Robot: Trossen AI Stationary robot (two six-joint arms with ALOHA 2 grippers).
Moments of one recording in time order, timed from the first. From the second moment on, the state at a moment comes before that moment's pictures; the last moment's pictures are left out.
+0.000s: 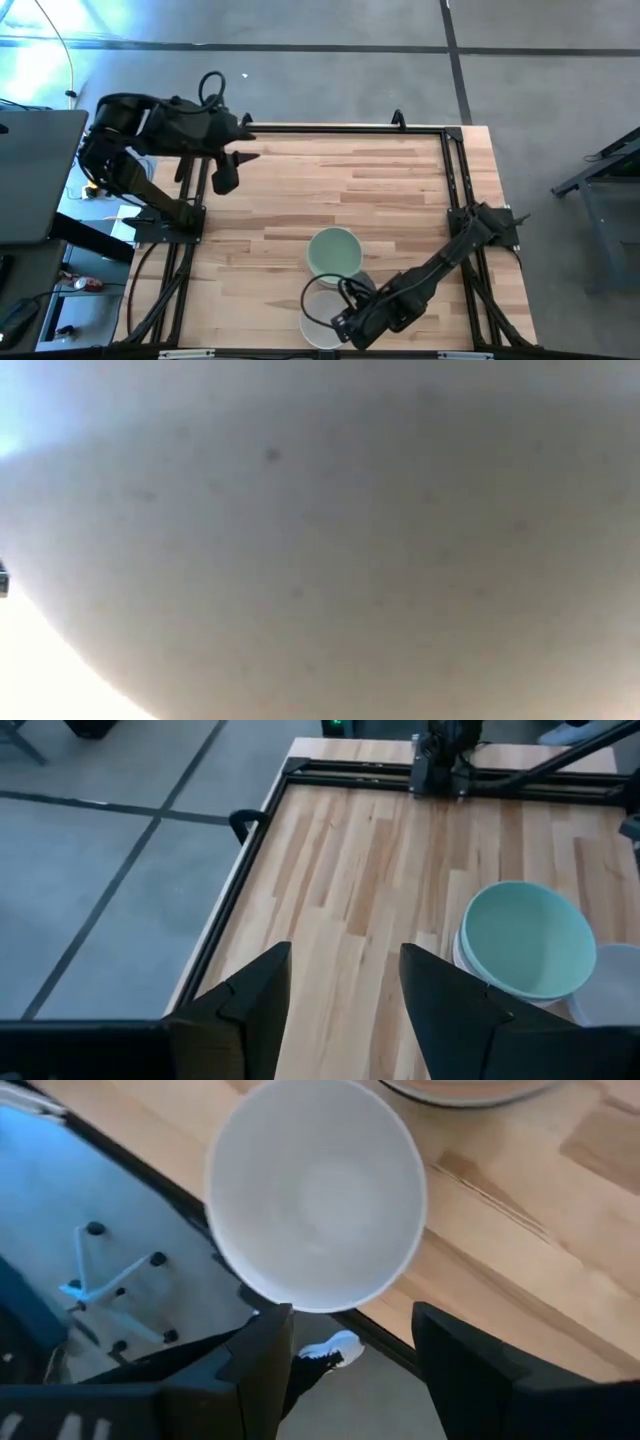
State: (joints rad) left arm 0.02 1.50 2.34 -1.57 -0.38 -0.12; right arm 0.67 2.04 2.01 -1.16 0.11 1.70
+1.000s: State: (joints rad) left arm -0.02 1.50 2.34 -1.57 -0.39 -0.10; right arm 0.67 2.21 2.01 -1.08 0.00 1.83
